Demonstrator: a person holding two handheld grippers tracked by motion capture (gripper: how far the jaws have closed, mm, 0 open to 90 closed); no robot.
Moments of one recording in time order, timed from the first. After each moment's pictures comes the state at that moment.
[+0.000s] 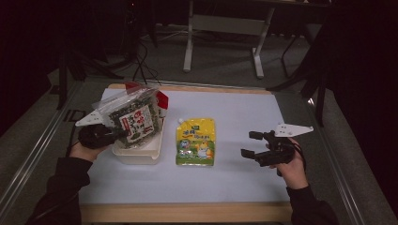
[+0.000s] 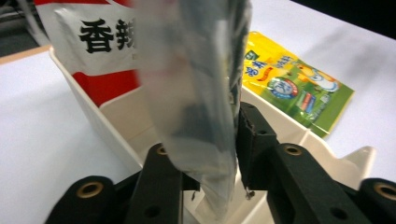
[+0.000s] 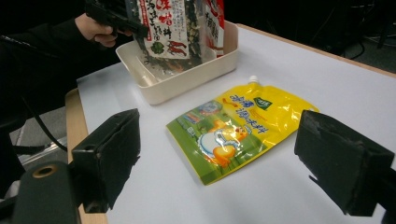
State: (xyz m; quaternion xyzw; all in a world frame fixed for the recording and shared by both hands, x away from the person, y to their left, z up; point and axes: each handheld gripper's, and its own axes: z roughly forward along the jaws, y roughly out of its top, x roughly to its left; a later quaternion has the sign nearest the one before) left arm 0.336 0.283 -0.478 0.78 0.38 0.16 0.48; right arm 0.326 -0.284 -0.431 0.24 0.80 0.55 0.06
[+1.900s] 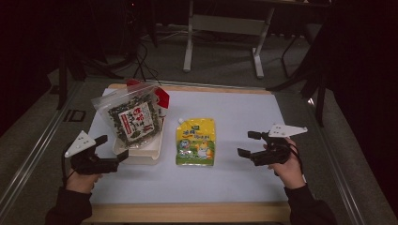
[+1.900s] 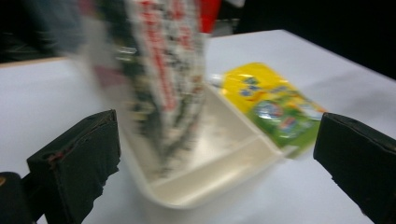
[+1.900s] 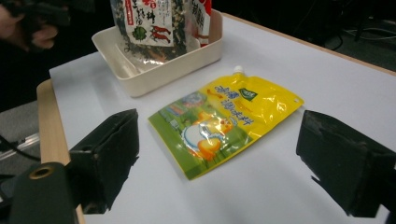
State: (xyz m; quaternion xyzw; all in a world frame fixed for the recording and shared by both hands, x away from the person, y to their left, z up) left arm 0.244 0.252 -0.471 0.71 0.43 0.21 0.52; right arm 0.329 -0.274 -0.439 0.26 0.81 0.52 0.08
